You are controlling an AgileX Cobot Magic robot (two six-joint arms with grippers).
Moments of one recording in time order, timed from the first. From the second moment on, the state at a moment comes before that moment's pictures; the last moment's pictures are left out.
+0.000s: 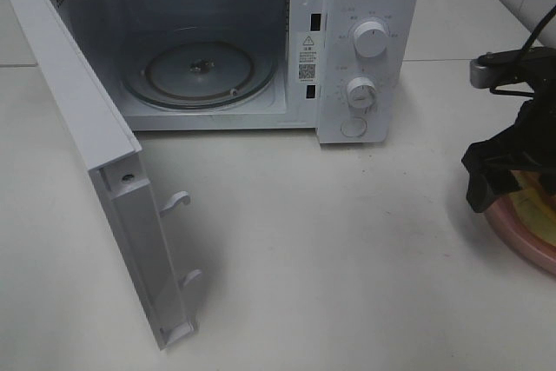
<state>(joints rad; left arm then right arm) 0.03 -0.01 -0.52 -0.14 1.07 0.07 0.12 1.59 -0.90 -0.03 0.72 -0.06</state>
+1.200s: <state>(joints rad) 0.03 -0.01 -0.52 -0.14 1.07 0.07 0.08 1.86 -0.91 -0.07 0.57 0.00</state>
